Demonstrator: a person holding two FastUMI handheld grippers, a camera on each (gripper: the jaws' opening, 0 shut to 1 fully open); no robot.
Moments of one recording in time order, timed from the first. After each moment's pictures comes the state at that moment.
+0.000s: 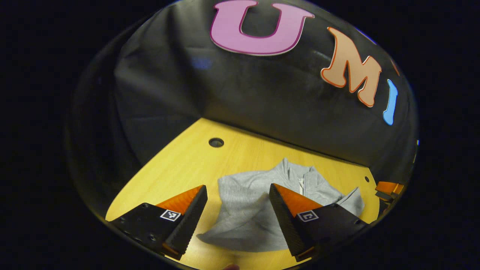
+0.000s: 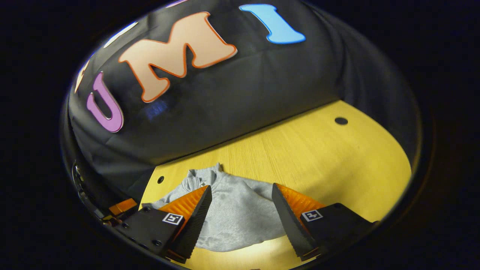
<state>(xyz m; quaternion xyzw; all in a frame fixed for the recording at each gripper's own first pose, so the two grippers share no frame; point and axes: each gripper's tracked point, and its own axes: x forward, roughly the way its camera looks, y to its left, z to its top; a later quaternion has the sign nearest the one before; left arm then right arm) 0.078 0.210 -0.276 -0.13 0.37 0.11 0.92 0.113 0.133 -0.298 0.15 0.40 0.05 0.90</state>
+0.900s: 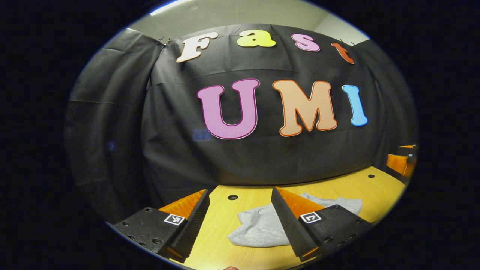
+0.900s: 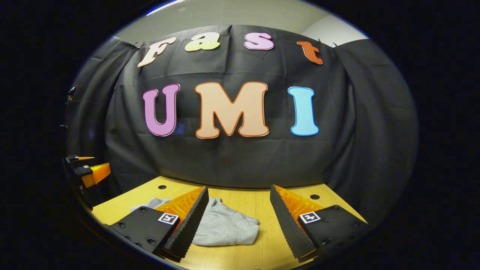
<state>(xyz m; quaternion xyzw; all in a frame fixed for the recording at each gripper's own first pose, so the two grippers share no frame) -0.009 0.165 -0.096 0.06 0.15 0.12 0.98 0.028 0.128 -0.139 0.00 0.15 0.10 0.98</state>
